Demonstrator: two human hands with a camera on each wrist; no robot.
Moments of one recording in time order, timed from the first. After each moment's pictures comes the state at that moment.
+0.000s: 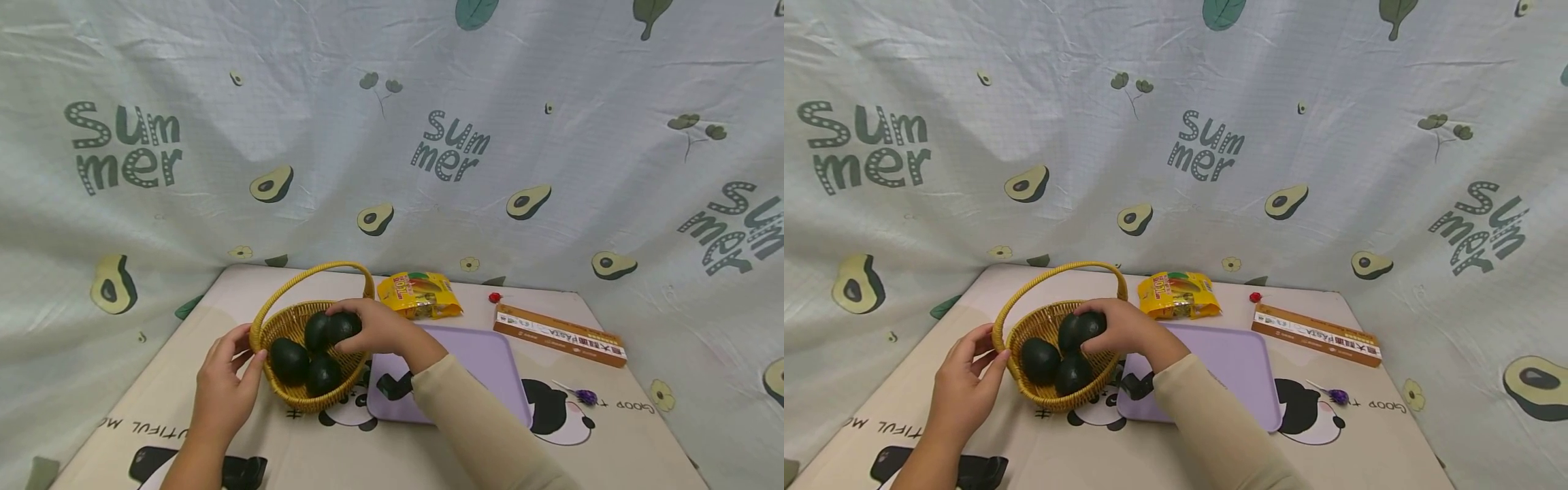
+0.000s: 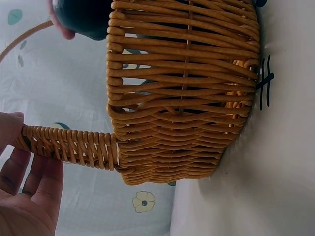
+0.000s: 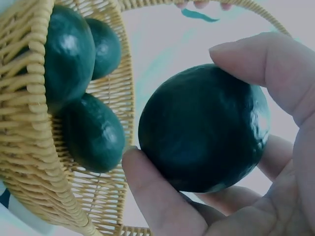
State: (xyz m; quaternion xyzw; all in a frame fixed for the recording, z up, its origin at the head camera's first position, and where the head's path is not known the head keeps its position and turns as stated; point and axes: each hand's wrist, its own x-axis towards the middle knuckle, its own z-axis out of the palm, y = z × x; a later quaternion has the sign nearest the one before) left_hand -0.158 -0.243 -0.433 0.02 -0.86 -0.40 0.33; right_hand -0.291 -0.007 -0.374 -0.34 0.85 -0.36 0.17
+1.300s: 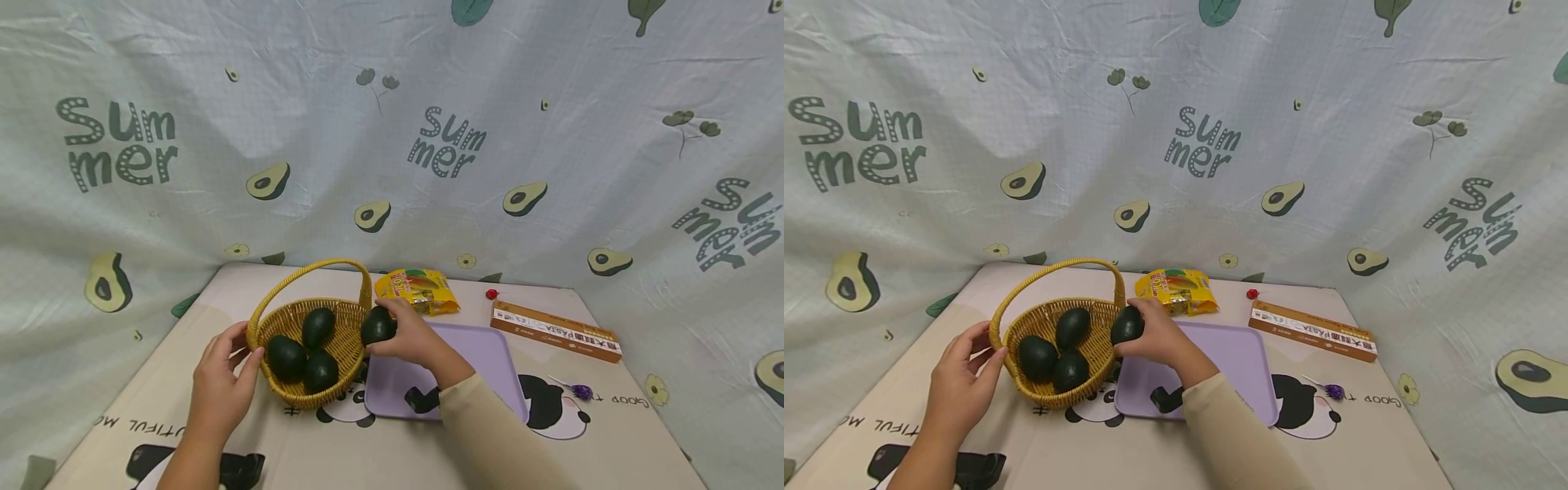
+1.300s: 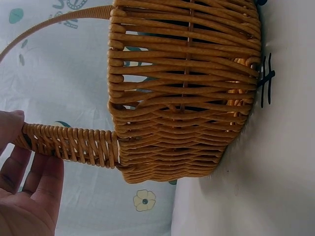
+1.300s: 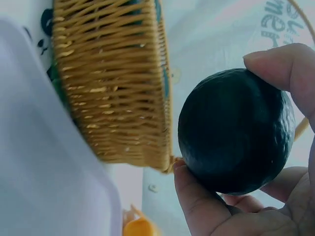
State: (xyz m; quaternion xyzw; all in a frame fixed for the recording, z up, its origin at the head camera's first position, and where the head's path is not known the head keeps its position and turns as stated) left_hand -0.157 -0.244 -0.433 0.01 -0.86 -0.39 0.33; right_hand -0.288 0.046 -0.412 -0.21 0.87 -0.43 0.11
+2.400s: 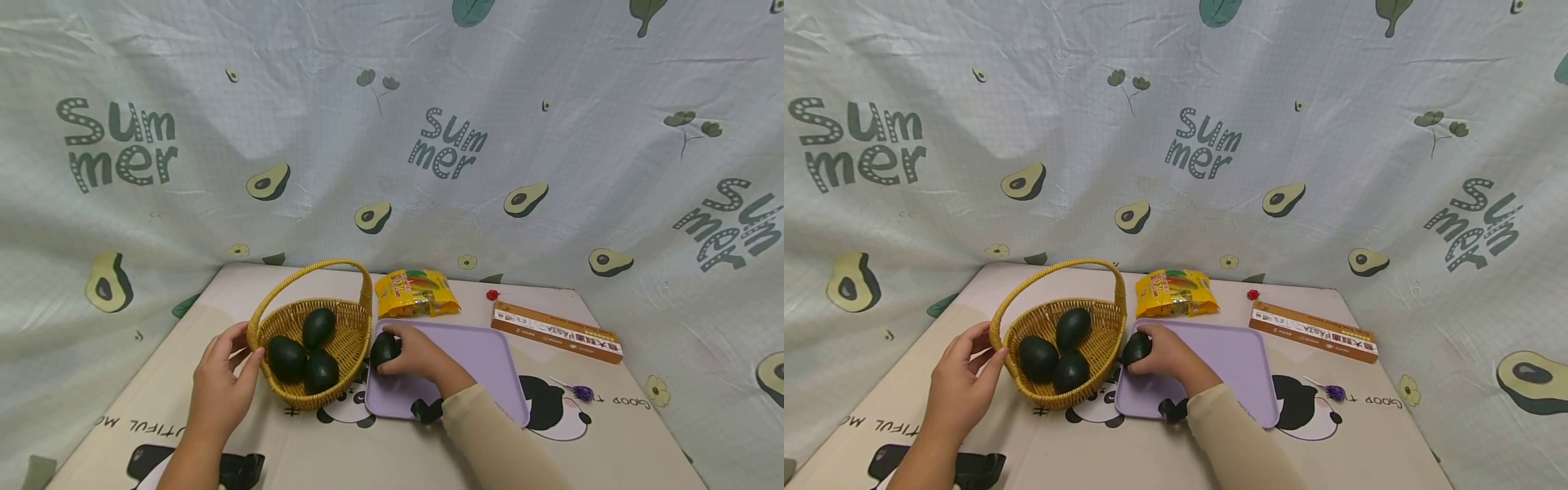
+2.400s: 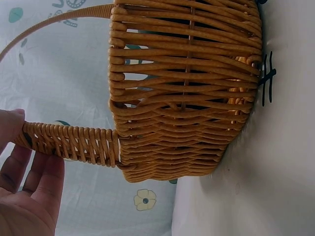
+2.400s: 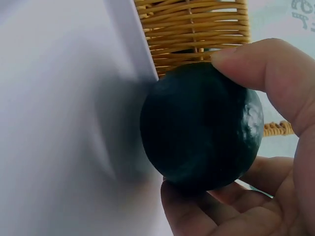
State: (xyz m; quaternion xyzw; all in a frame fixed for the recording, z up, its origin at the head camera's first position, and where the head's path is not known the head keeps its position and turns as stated) left_hand -0.159 -0.245 -0.434 0.01 -0.86 -0.40 0.33; right_hand -0.300 0.058 -0.460 -0.19 0.89 -0.39 0.16
